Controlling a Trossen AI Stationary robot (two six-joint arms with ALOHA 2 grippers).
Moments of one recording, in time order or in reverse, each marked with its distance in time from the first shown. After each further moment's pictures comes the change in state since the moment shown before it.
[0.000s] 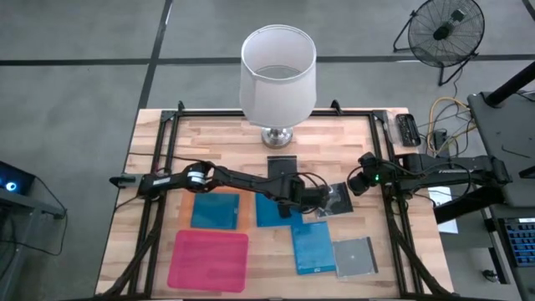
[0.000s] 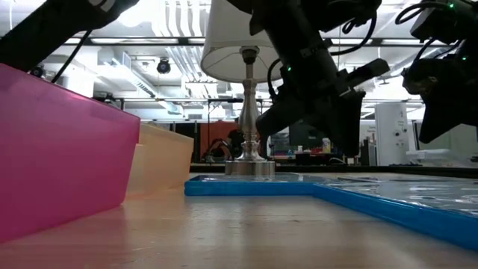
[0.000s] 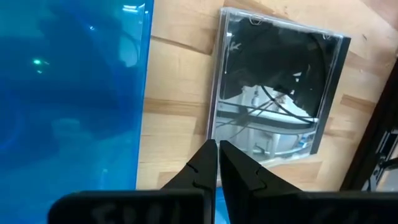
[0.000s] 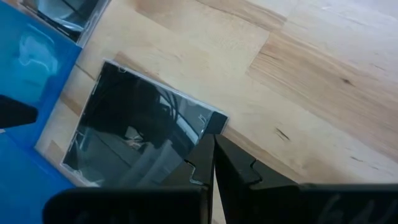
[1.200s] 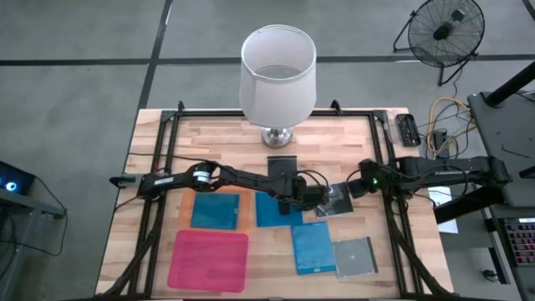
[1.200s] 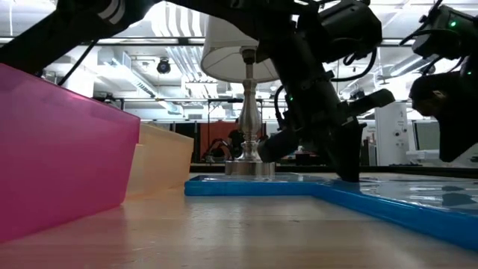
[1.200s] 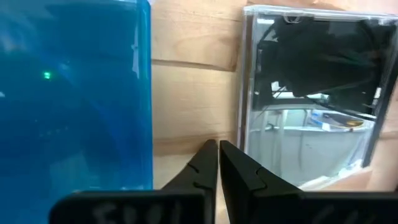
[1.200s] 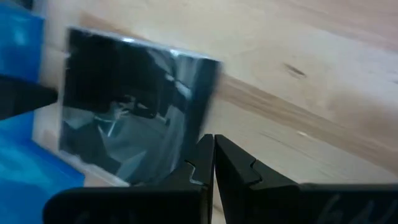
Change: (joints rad) left arm 0.029 0.069 -0.006 0.041 0.070 0.139; right arm 0.004 0.002 -0.093 0.052 -0.148 0.194
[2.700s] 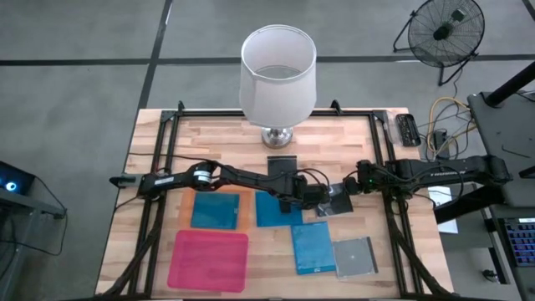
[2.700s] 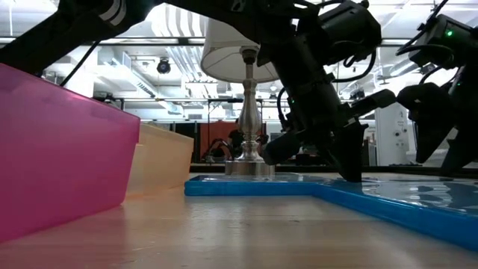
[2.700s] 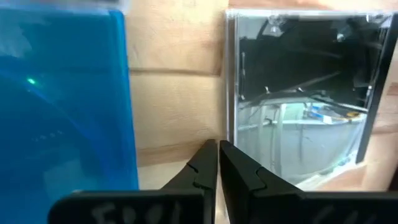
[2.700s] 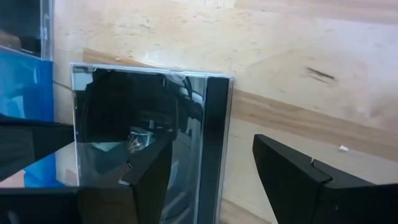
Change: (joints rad) left arm 0.008 0.007 -0.001 0.035 0.015 0.044; right arm 0.000 0.051 -0.070 0.158 0.031 0.200
